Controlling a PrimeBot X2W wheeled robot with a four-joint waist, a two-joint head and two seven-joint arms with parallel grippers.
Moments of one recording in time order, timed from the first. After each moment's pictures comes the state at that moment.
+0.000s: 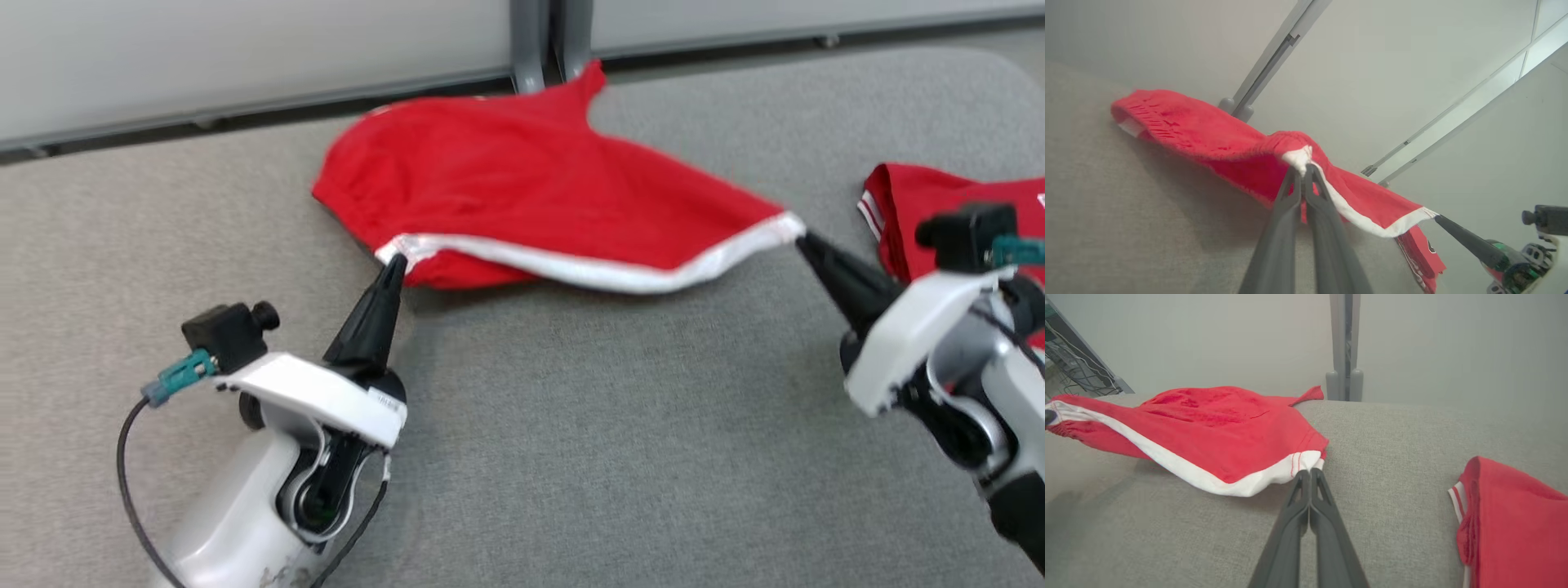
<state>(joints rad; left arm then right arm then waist) -0.50 0.22 -0.58 0.44 -1.14 -0.13 -0.26 -0.65 -0.49 0.62 0.38 0.81 0.13 0.06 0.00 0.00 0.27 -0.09</state>
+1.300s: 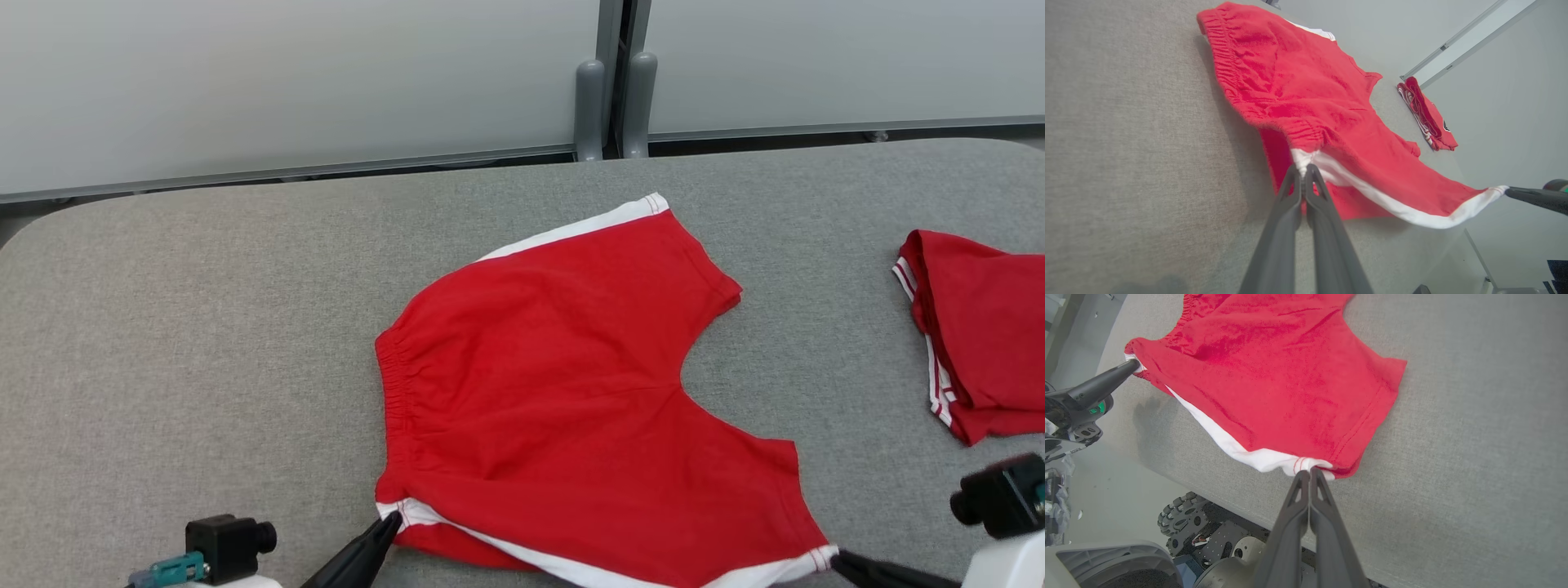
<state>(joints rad) -0.03 0.56 -0.74 0.01 -1.15 -0.02 -0.11 0.30 -0.43 0.02 -0.52 0.80 0.13 0.92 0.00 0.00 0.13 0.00</state>
